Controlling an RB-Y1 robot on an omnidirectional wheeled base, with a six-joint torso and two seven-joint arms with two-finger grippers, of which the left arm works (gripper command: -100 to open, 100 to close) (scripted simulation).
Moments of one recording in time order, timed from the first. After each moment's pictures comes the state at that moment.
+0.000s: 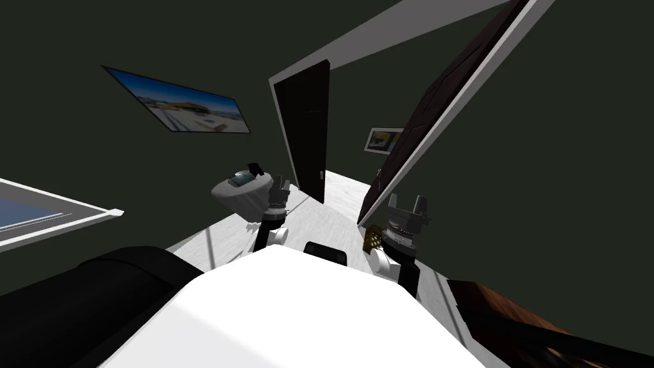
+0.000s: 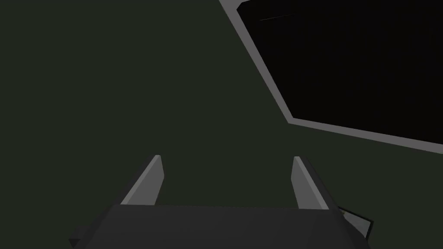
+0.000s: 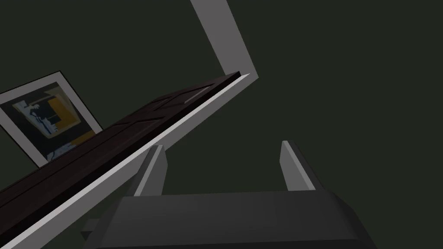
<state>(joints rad) 0.54 -0.02 0.01 -2.23 -0.07 -0.58 -0.04</state>
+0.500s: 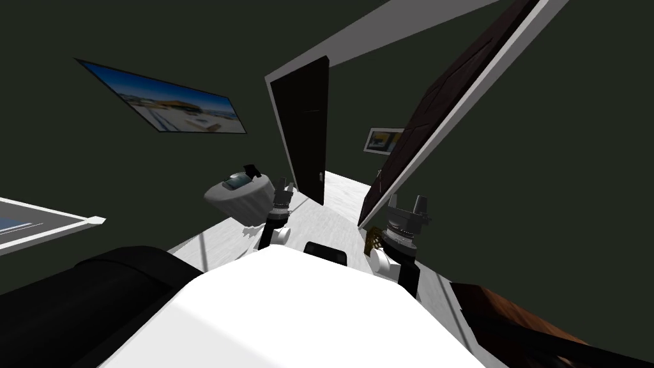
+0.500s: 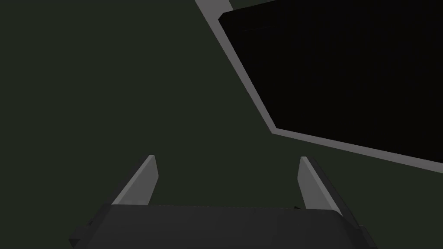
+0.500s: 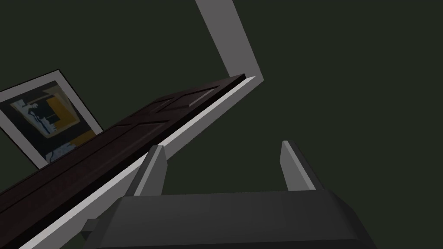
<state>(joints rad) 0.50 0.00 0.01 -2.15 -0.06 -0.59 -0.04</state>
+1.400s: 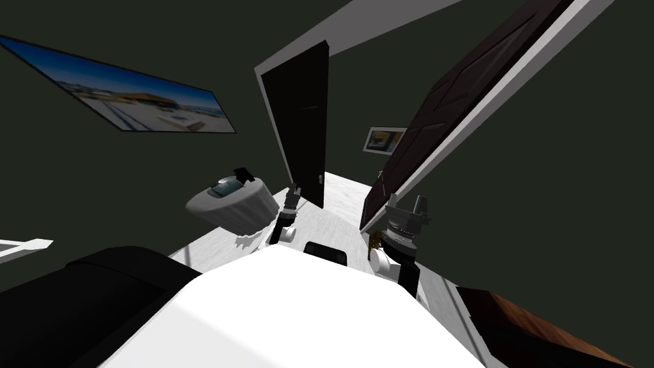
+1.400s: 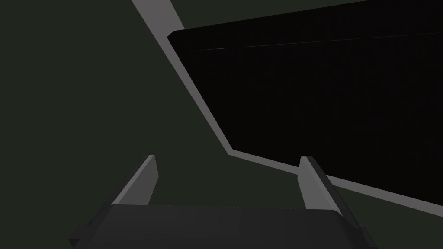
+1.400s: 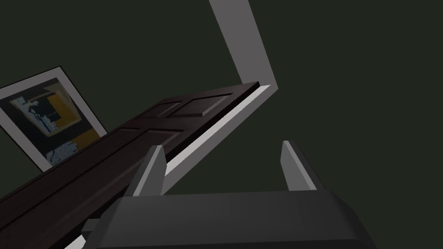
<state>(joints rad) 0.40 0.03 -0.03 -1.92 -0.03 -0.62 -0.05</state>
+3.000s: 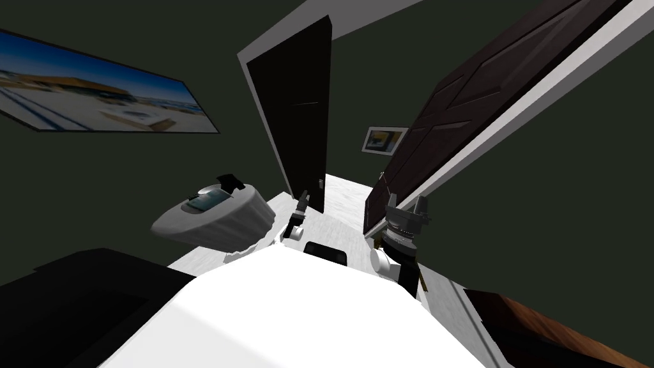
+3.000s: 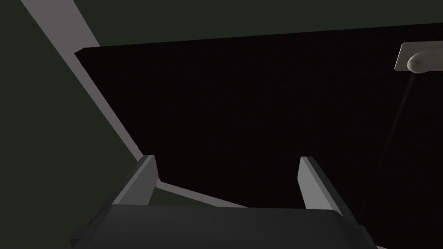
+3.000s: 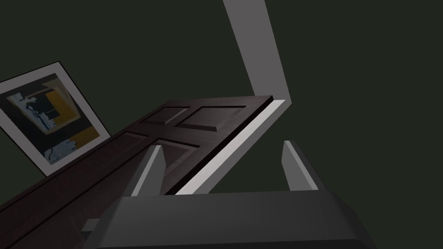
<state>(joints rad) 0.22 0.05 -0.08 -1.50 0.03 -0.68 -0.07</state>
